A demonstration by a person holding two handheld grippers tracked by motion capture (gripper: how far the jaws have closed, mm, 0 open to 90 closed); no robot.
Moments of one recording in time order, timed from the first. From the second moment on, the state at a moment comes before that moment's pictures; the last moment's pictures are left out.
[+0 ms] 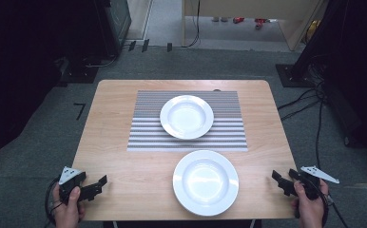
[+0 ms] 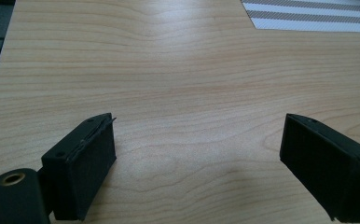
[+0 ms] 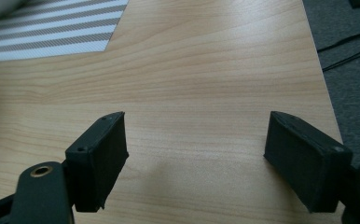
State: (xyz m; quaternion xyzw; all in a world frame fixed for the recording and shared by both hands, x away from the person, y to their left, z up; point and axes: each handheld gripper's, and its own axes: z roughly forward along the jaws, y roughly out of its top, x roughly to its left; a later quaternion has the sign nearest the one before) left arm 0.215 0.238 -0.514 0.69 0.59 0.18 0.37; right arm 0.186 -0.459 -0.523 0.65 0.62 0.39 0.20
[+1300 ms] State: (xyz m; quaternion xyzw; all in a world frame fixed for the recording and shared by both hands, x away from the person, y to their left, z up) left arm 0.214 0.220 -0.519 0.73 0.55 0.24 0.32; right arm 0.194 -0.425 -0.527 0.63 0.67 0.29 0.26
